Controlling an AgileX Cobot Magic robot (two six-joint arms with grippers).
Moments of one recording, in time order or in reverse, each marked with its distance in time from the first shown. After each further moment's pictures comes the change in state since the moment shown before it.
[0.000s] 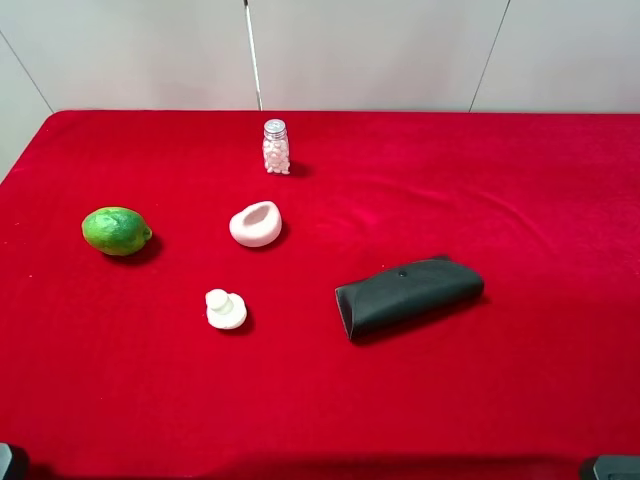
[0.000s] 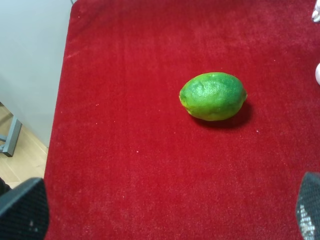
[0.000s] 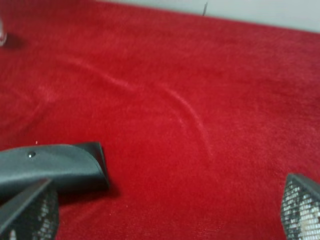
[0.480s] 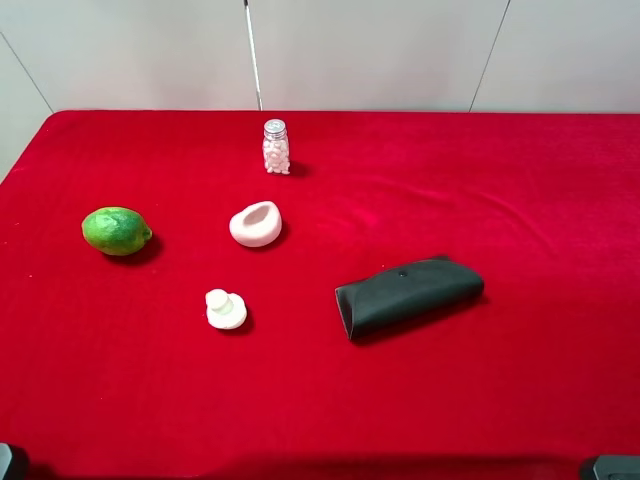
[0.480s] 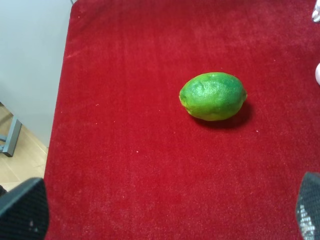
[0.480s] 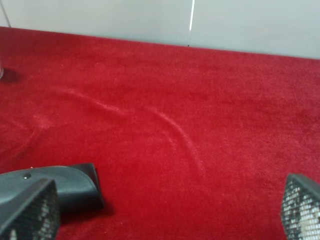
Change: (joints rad) left arm 0.000 0.000 0.000 0.000 0.000 0.000; right arm 0.000 -0.259 0.048 -0.040 0.049 0.070
